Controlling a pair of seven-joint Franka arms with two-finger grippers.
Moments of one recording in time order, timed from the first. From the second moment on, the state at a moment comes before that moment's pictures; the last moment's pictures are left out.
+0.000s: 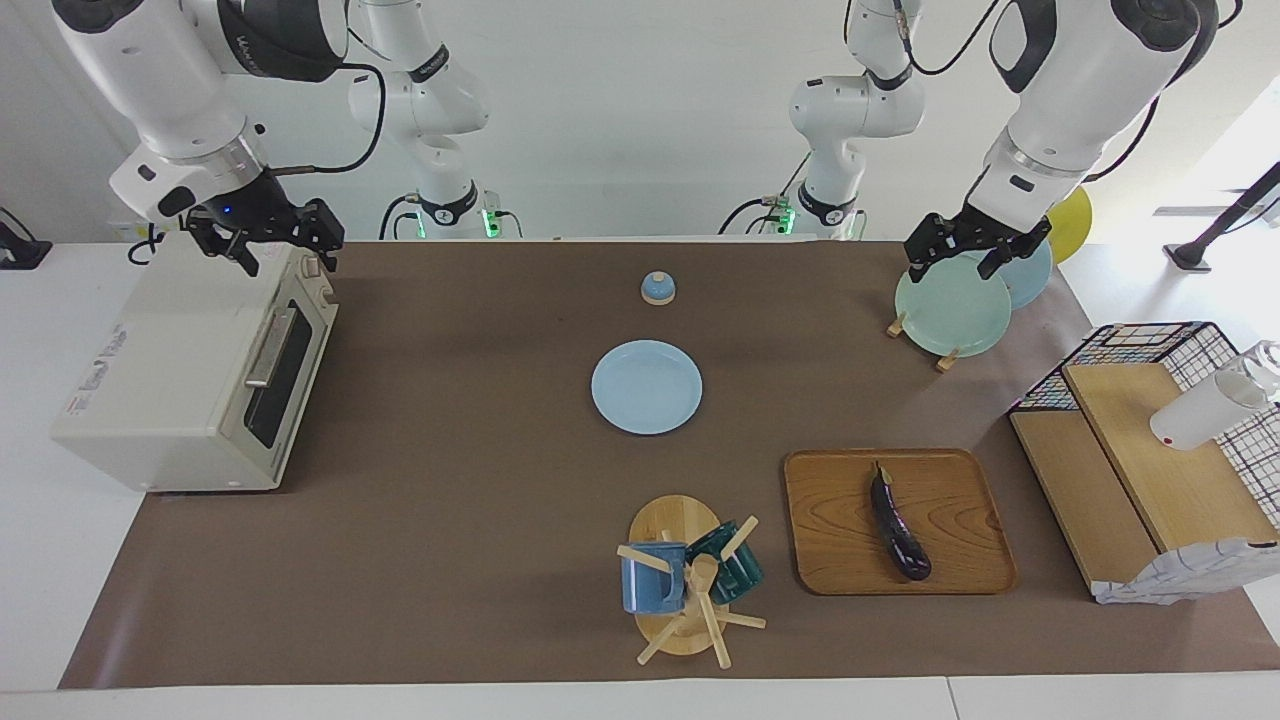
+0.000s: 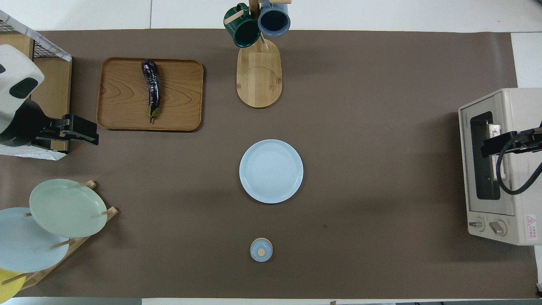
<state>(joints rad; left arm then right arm) -0.10 -0.01 -0.05 -1.62 -0.04 1.53 -0.14 0.00 -0.07 -0.06 -1.70 -0.04 1.54 -0.14</state>
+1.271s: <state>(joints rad) -0.10 0.17 -0.06 -1.64 -0.04 1.83 -0.14 0.00 -0.07 -0.06 -1.70 -0.04 1.54 -0.14</state>
